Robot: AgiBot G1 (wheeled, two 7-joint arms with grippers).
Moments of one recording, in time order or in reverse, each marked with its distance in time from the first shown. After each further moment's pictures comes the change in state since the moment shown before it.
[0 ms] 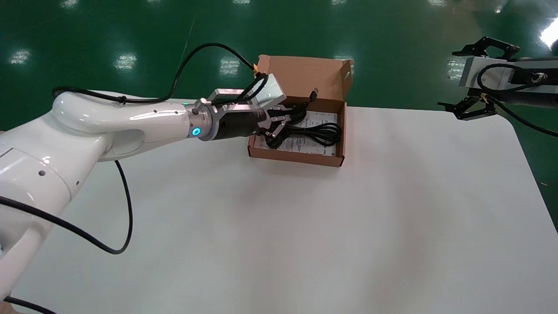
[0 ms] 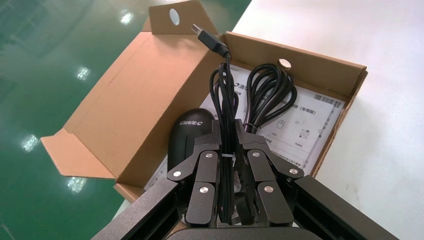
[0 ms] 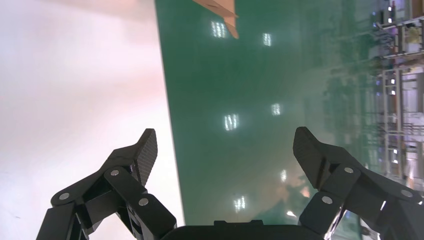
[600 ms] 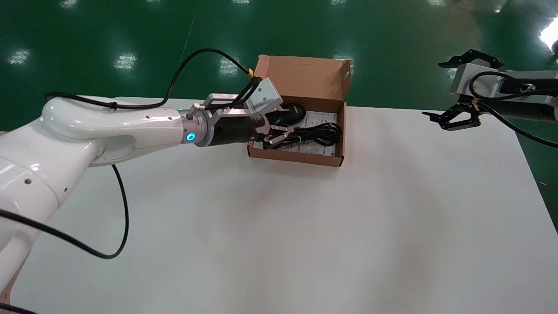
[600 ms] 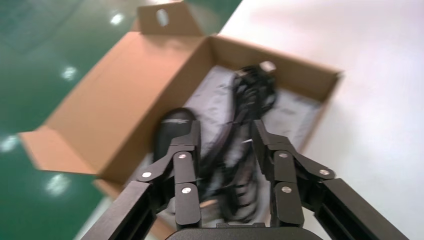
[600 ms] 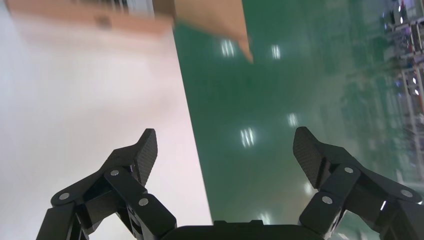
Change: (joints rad) left arm 0.049 -0.068 -0.038 -0.091 -0.030 0.060 -0.069; right arm -0.077 0.033 0.051 0.099 0.051 -0.064 0.097
